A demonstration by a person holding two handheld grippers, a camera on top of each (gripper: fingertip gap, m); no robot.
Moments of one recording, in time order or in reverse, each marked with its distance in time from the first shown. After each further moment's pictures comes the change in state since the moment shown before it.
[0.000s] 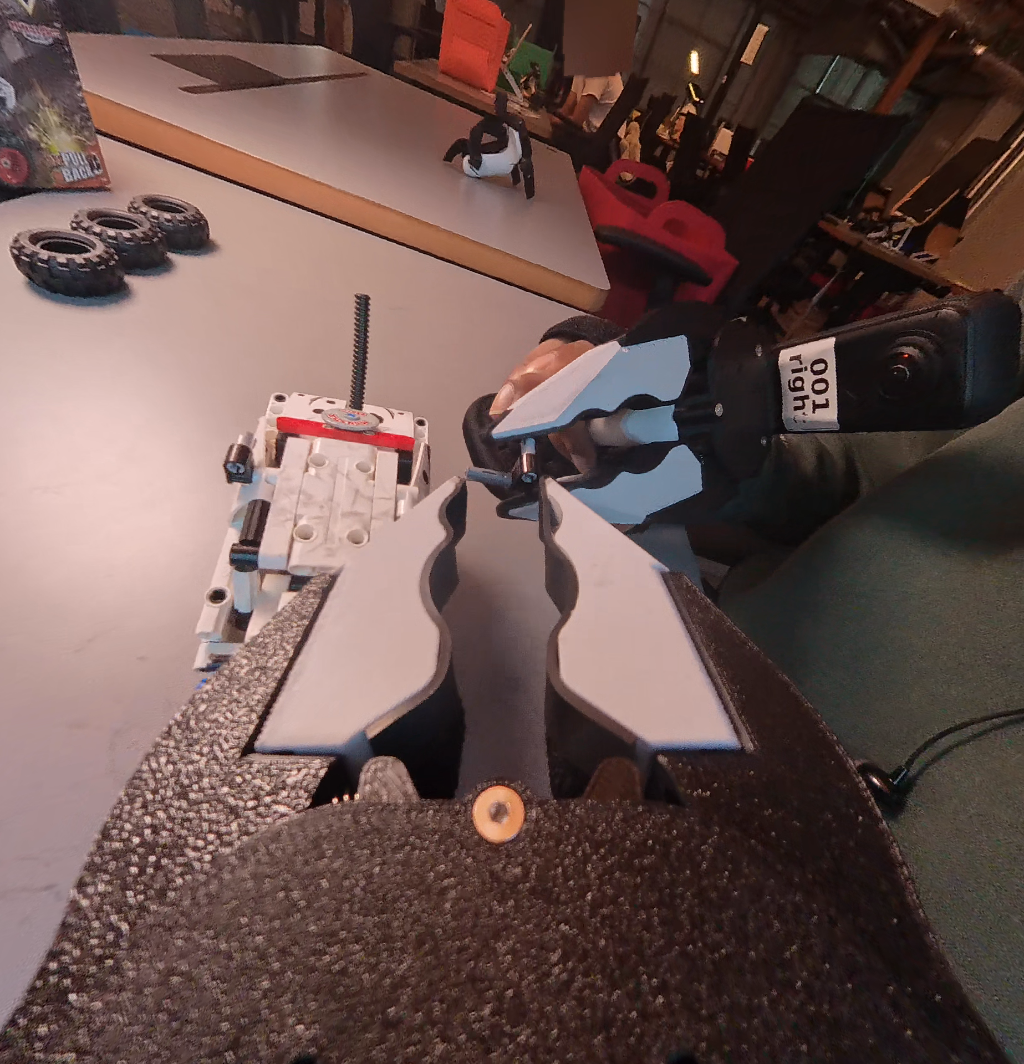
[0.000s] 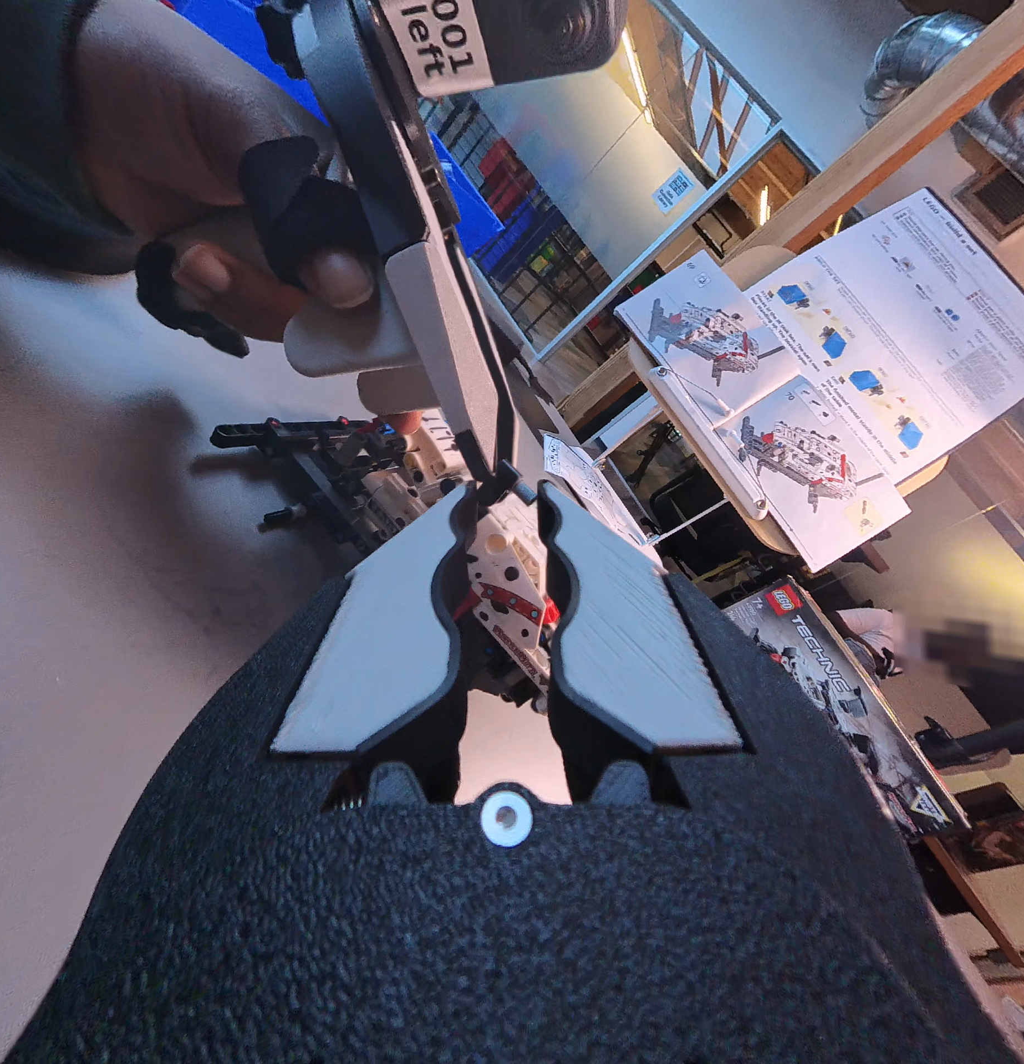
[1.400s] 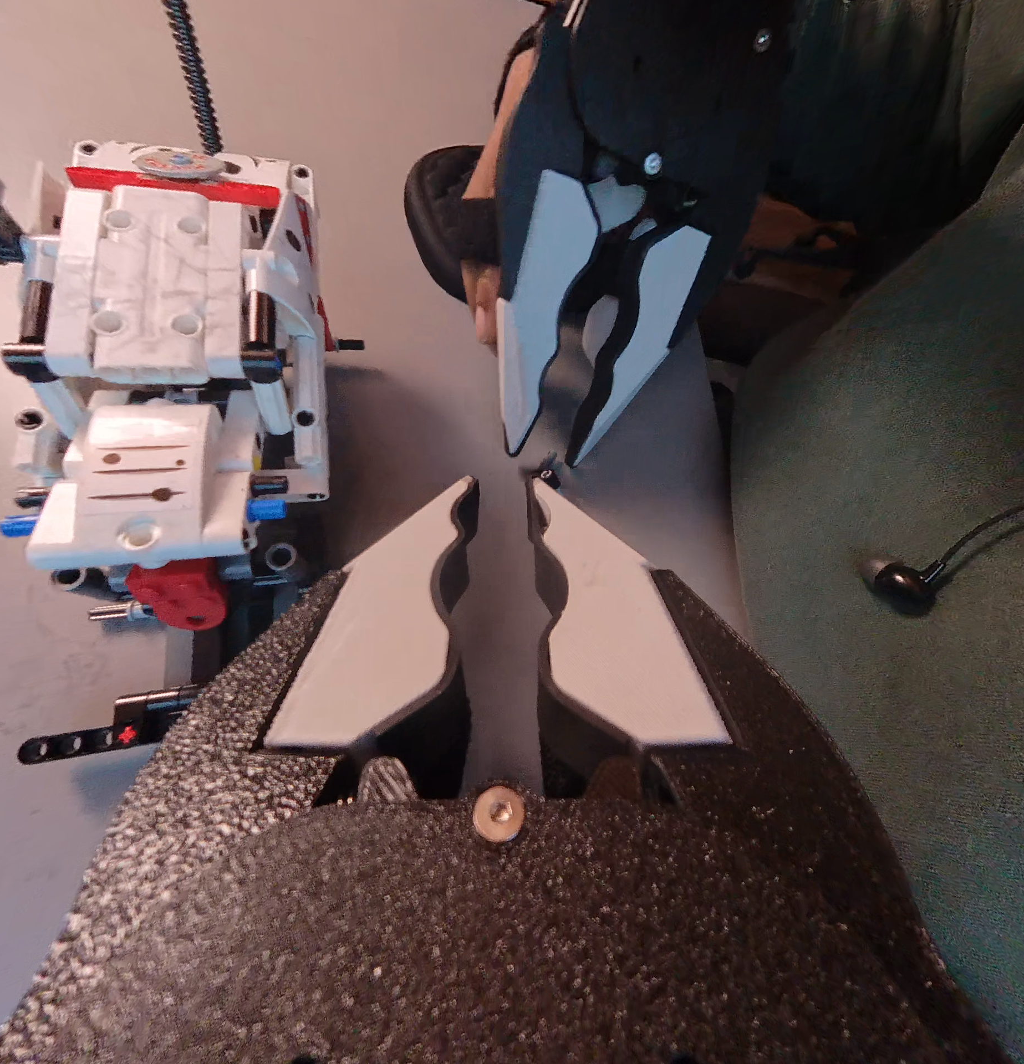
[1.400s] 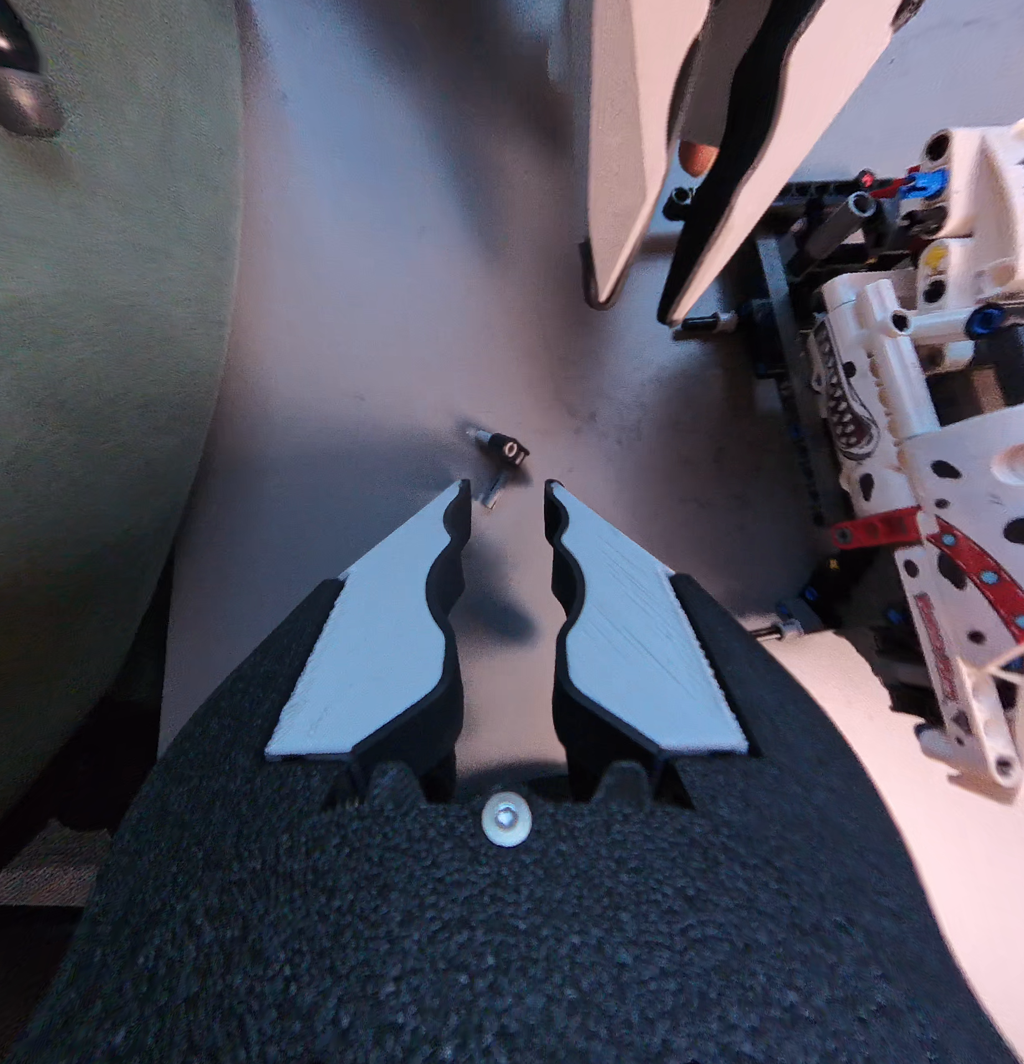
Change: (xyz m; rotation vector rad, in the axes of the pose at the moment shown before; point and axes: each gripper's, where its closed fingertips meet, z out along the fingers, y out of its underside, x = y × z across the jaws) left arm 0.022 0.079 -0.015 -0.336 -0.009 0.112; right arm -0.111 0.048 -0.056 -0.369 -0.977 0.148
